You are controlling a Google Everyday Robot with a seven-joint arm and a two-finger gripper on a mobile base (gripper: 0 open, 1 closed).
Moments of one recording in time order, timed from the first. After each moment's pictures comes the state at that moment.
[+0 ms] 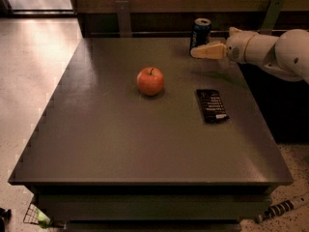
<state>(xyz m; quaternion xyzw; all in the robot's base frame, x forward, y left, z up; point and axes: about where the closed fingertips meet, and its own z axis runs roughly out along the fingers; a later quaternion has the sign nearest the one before) 0.772 -0.203 0.887 -0.27 0.73 0.18 0.60</state>
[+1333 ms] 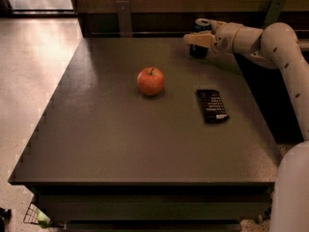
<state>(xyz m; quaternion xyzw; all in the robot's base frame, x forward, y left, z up) 0.837 -0.183 0.889 -0.30 0.68 0.24 0.62</state>
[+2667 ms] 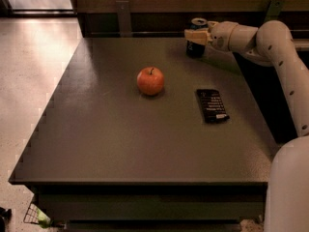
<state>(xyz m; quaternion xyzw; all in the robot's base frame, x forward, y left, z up) 0.842 -0.165 0.892 -0.31 0.68 0.25 0.62</state>
